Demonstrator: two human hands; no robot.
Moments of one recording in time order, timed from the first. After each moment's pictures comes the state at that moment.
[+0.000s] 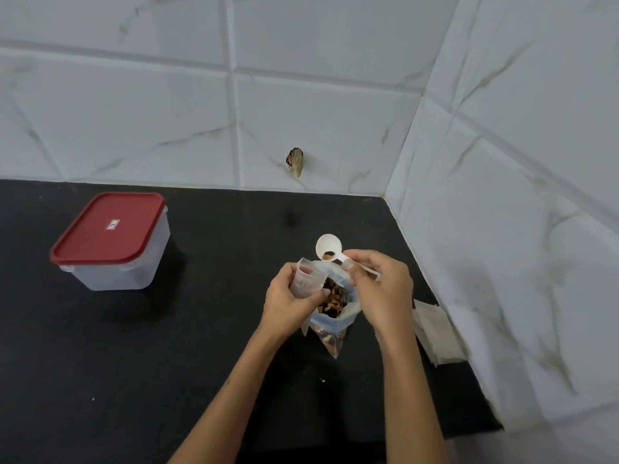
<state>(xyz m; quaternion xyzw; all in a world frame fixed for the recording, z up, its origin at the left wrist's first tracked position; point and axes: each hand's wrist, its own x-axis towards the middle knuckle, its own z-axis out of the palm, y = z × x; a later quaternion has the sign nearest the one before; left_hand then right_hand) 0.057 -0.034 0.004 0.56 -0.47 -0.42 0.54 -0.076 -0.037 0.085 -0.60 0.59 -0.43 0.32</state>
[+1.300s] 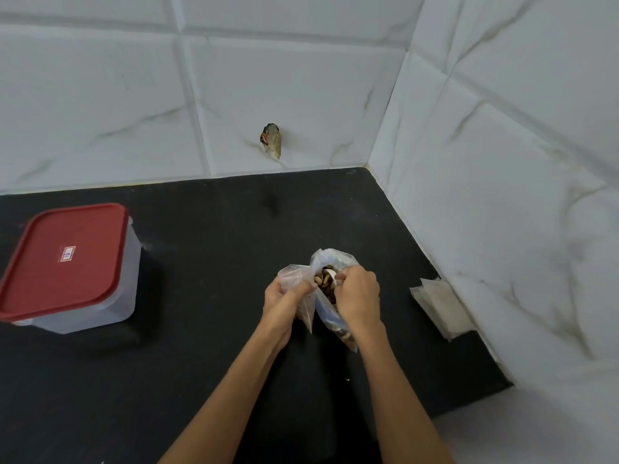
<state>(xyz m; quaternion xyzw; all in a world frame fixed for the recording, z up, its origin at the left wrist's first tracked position) 0.090 -0.069 -0.031 0.52 -0.26 -0.64 0.51 -0.034 -0.094 -0.003 -0.61 0.76 -0.14 0.18</state>
